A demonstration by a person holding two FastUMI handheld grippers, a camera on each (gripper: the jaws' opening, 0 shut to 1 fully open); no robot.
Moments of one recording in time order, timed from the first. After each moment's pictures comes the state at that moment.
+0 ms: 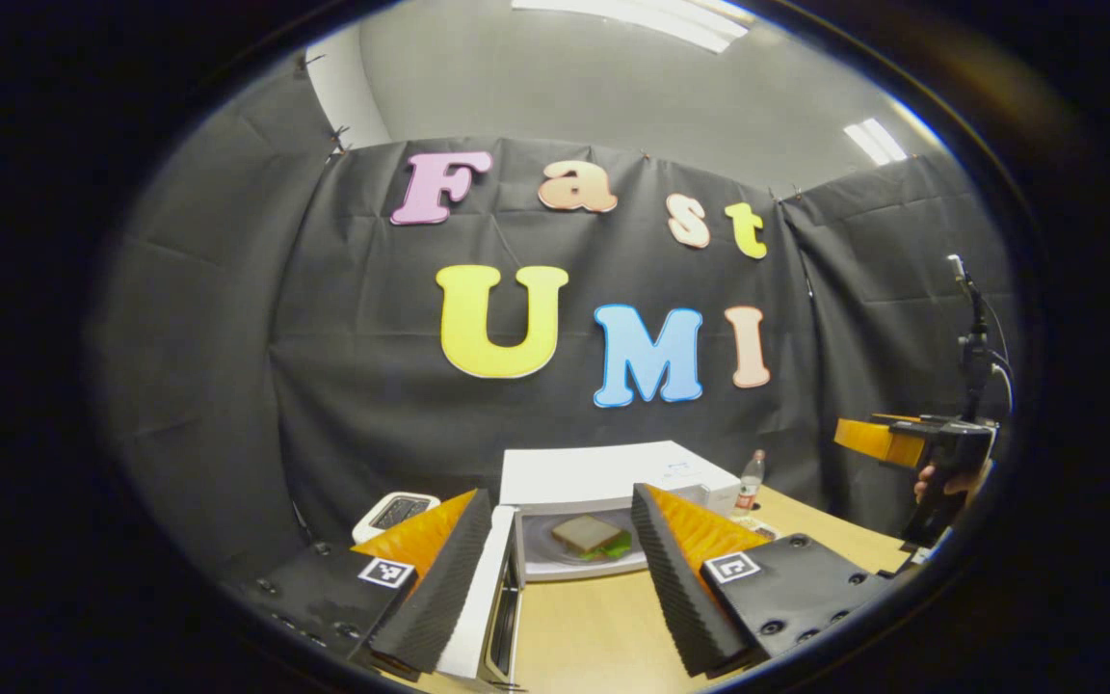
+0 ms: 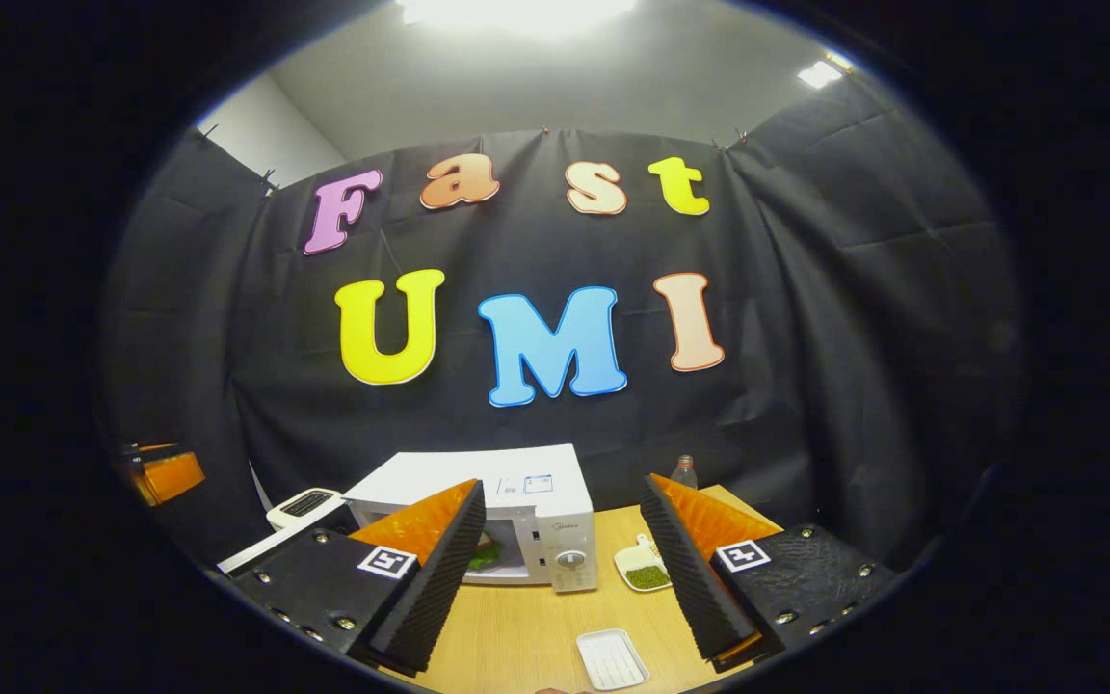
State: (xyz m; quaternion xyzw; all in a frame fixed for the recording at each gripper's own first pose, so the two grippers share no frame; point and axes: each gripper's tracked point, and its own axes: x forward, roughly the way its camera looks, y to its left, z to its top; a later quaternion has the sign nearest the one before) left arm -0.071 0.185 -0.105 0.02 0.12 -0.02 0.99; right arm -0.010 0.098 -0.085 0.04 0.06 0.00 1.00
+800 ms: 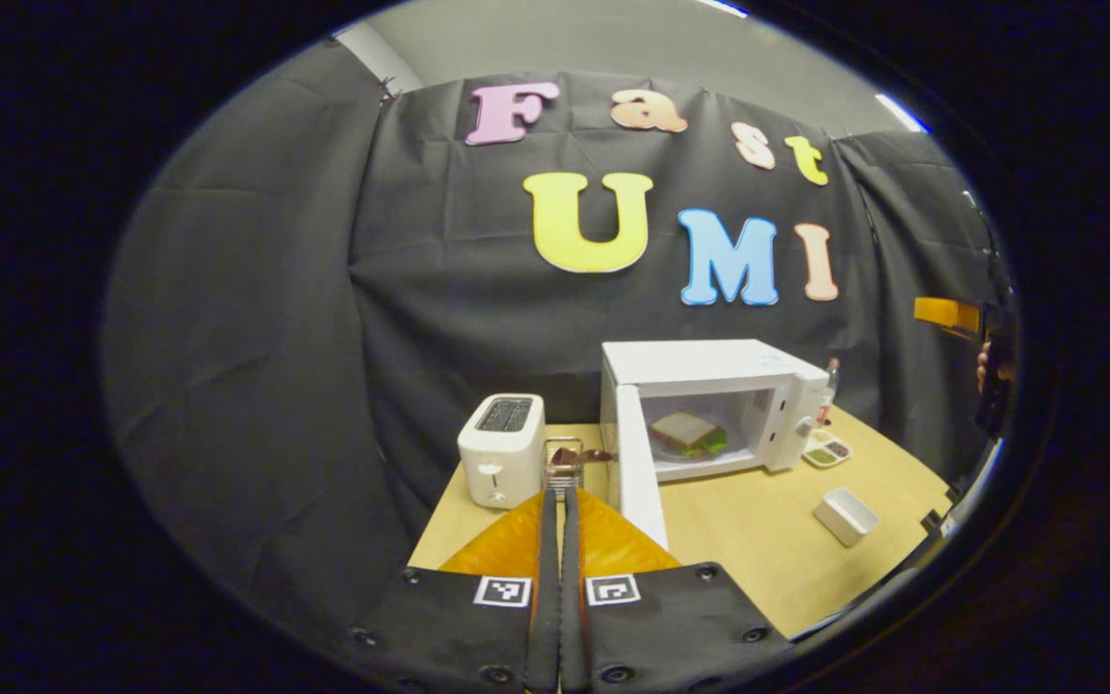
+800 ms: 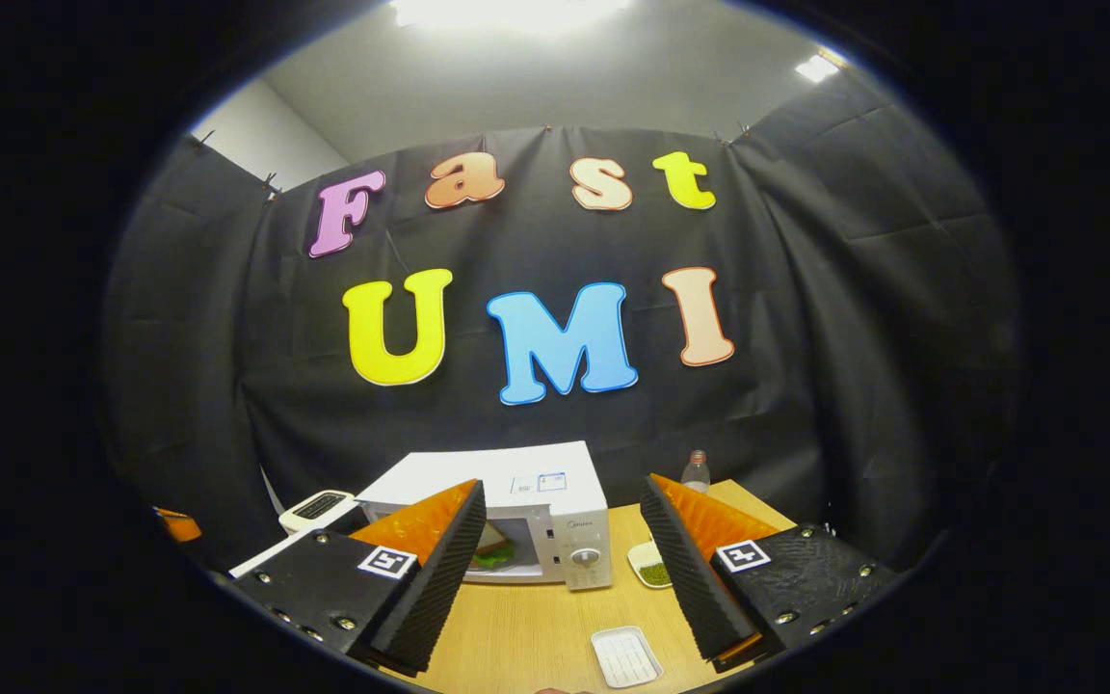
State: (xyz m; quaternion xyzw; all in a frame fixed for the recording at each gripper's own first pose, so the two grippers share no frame) left arm -0.162 0.333 -0.206 0.04 0.26 0.08 0.96; right arm -0.006 0.104 -0.085 0.05 0.07 0.01 1.00
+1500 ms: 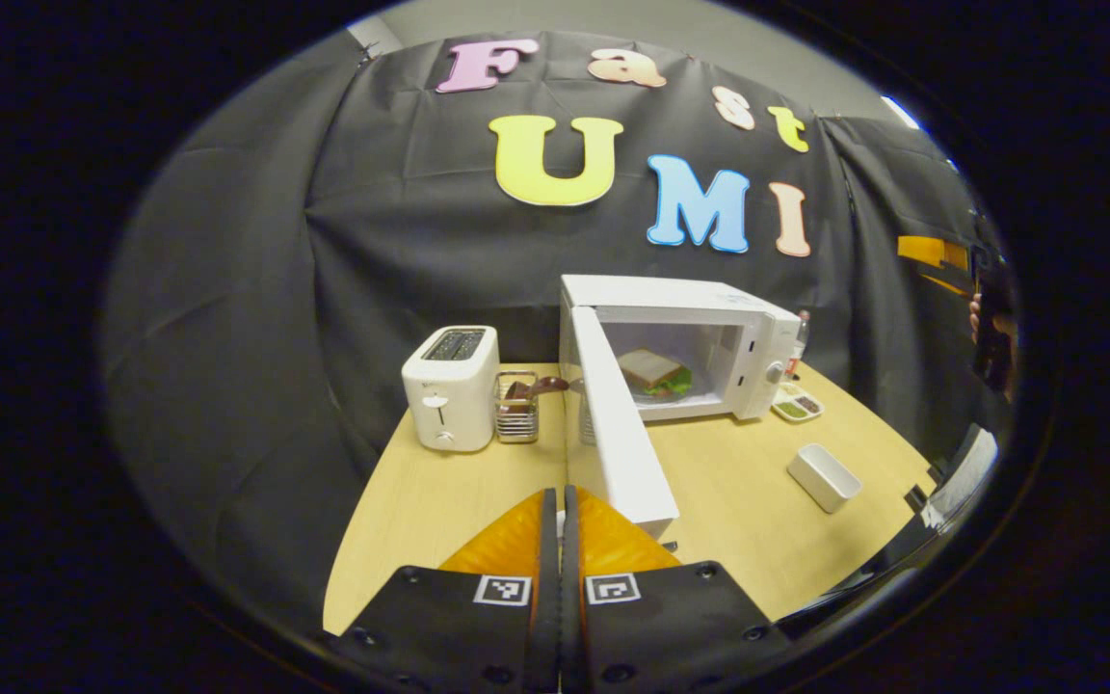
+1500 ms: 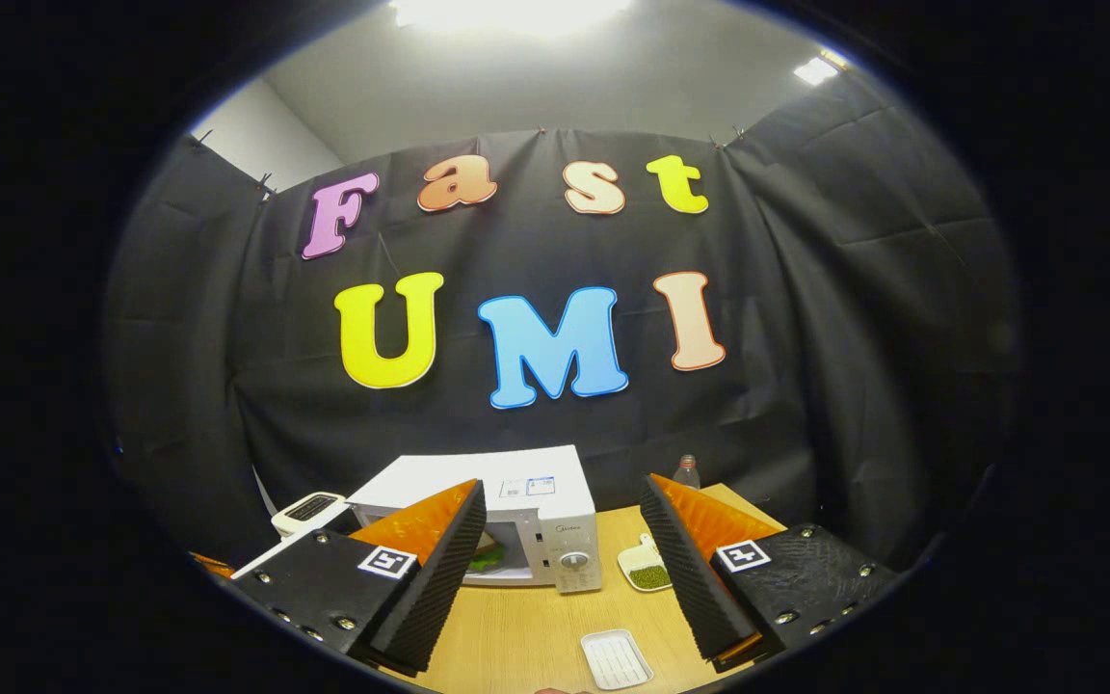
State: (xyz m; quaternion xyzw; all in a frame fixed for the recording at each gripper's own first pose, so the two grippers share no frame) left arm -0.170 0.278 -0.271 0.01 0.32 0.02 0.95; right arm -0.009 0.089 -0.084 0.05 0.06 0.00 1.00
